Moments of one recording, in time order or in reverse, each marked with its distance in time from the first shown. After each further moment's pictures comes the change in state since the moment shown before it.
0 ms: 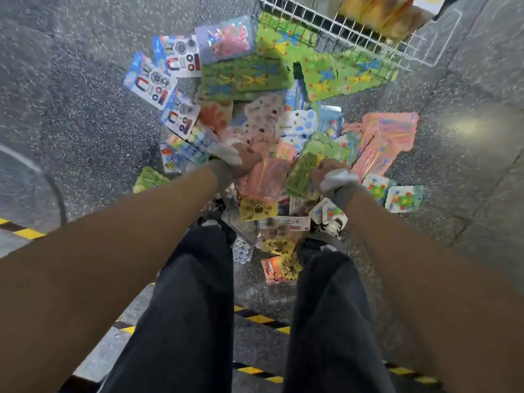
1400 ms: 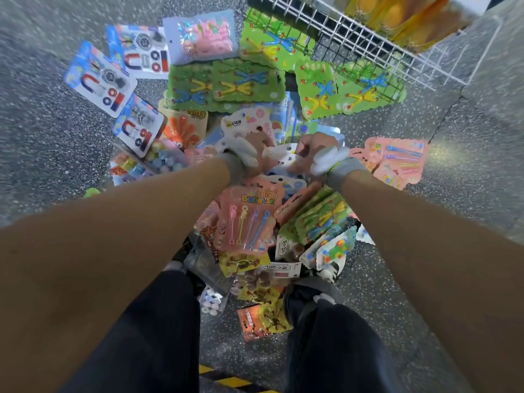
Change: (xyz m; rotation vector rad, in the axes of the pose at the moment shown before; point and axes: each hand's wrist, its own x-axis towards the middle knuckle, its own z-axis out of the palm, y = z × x) left_hand 0.178 0.028 0.049 0.157 0.095 0.379; right_hand 0.171 -0.039 -0.008 -0.283 -0.027 -0.269
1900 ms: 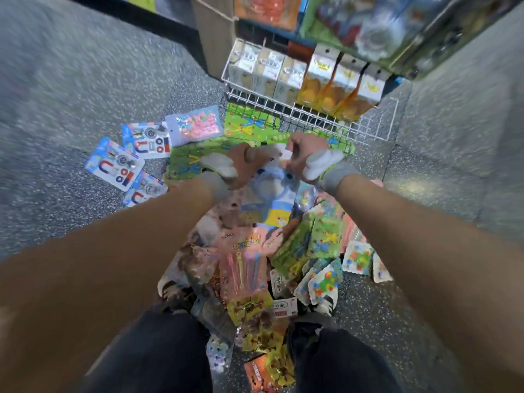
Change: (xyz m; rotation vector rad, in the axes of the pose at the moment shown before) left_hand -0.043 0.060 -0.098 -0.187 0.256 0.107; right_hand -0.081 -0.050 -0.124 0.082 0.299 -0.079
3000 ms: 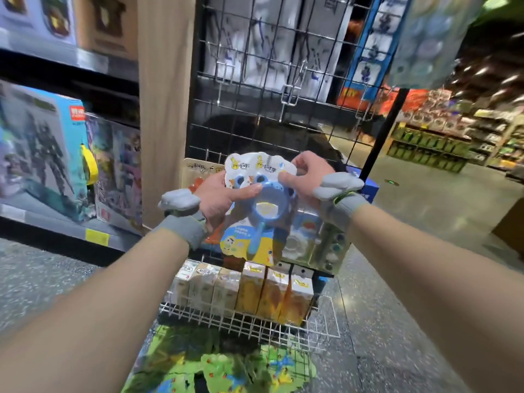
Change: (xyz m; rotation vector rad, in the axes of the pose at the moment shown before) left_hand 0.066 0.191 -0.096 -0.857 0.024 0.815; right_hand -0.019 0.012 -0.207 0.222 1.039 -0.353
